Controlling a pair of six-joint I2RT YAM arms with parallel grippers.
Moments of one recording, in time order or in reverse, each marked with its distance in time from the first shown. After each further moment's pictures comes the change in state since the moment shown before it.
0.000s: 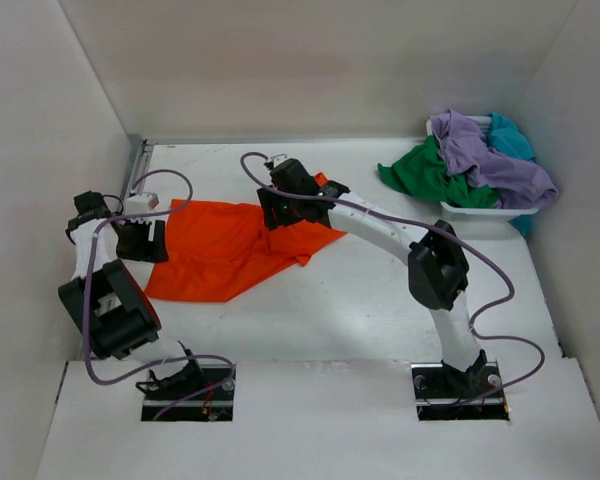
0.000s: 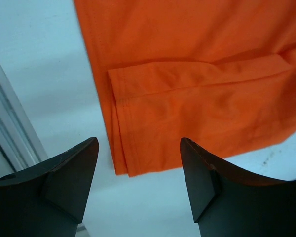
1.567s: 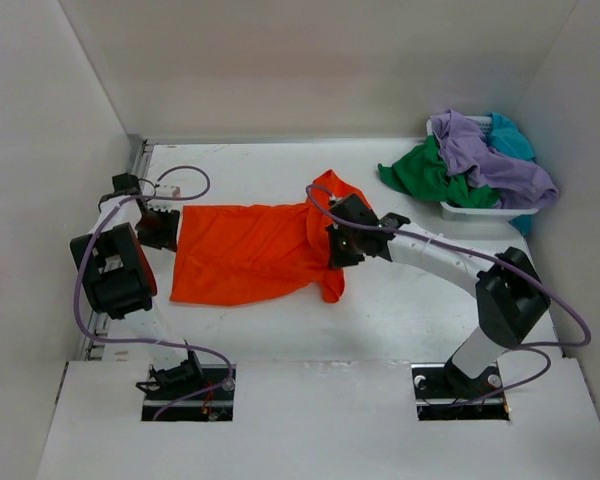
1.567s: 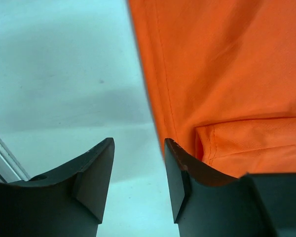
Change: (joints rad) left arm -0.174 0.299 0.139 0.102 -0.206 -0.149; right arm -0.081 -0.451 -0.639 -0.026 -0.114 0.181
